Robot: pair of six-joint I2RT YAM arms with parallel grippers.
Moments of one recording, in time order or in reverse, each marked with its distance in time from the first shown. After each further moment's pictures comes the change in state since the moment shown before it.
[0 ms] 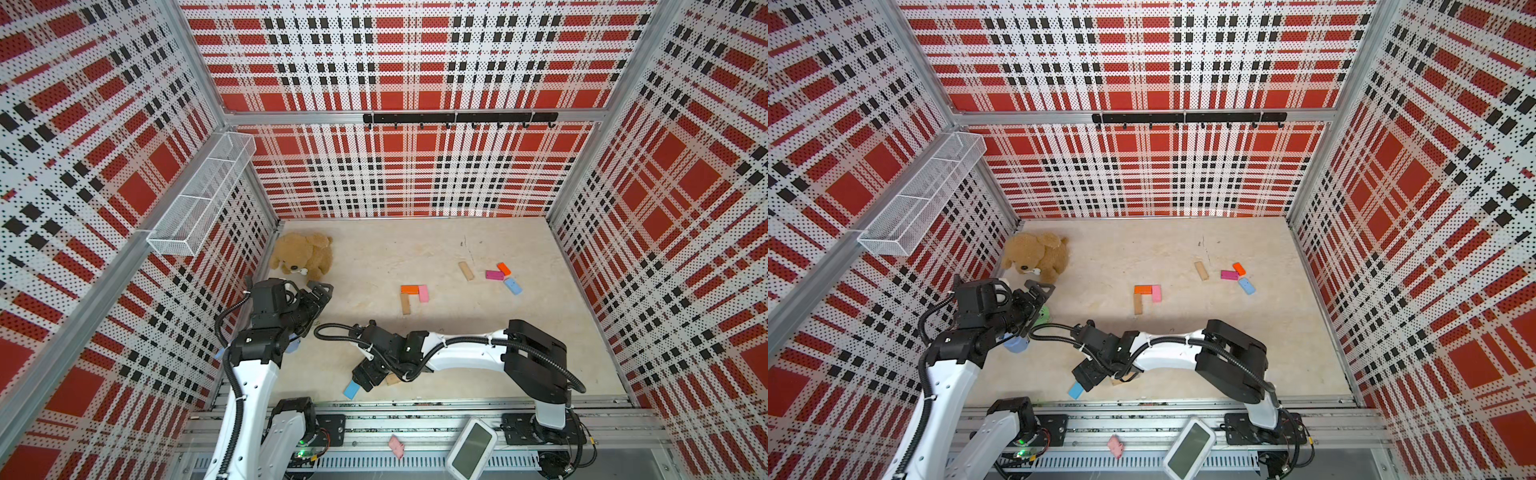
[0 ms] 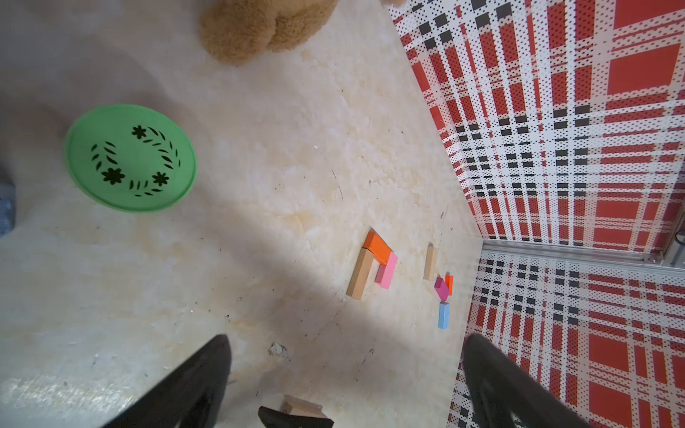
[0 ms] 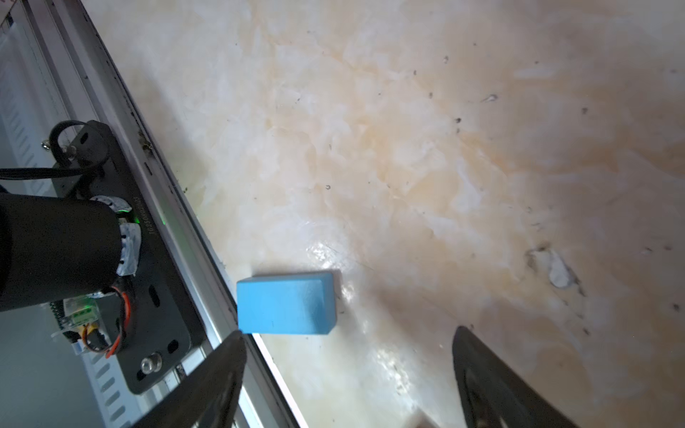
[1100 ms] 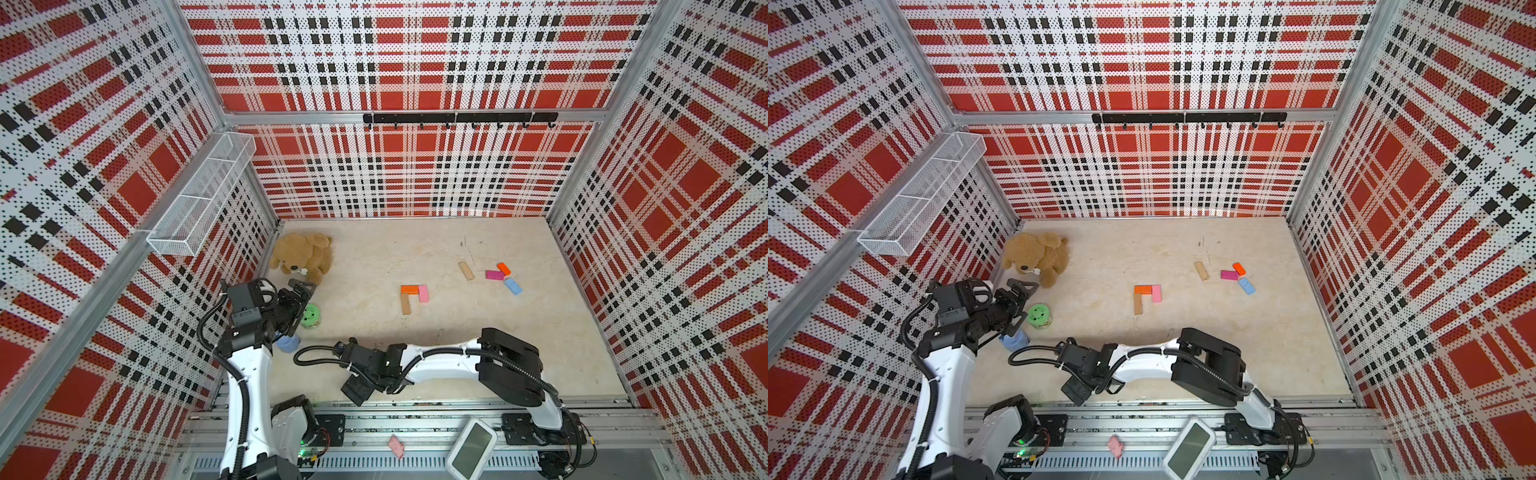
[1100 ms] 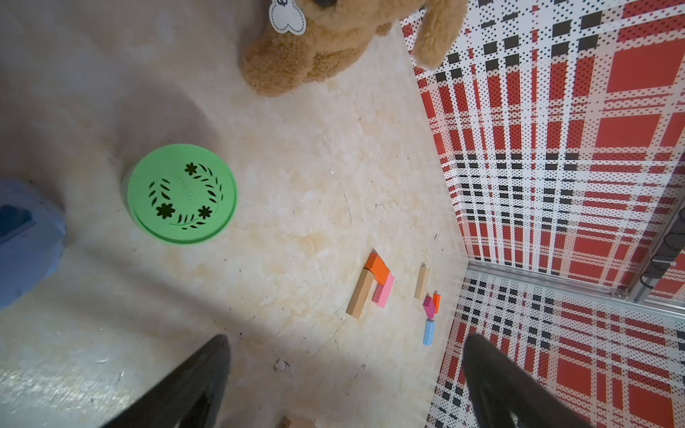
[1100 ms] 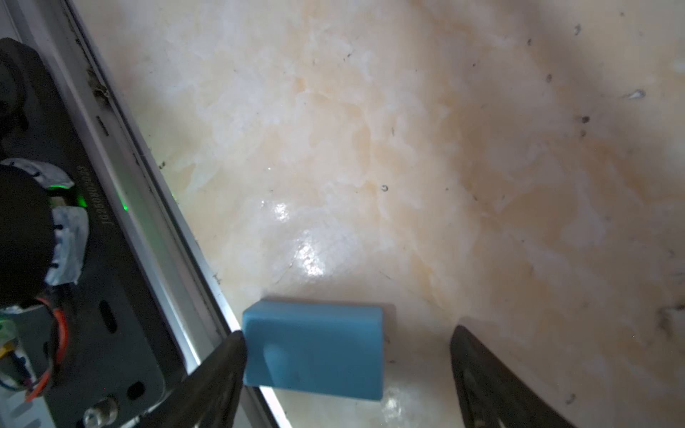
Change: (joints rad) left arm 0.249 0.079 0.001 0.001 0.194 0.109; right arm 0.084 0.142 0.145 -0.086 0.093 -0.058
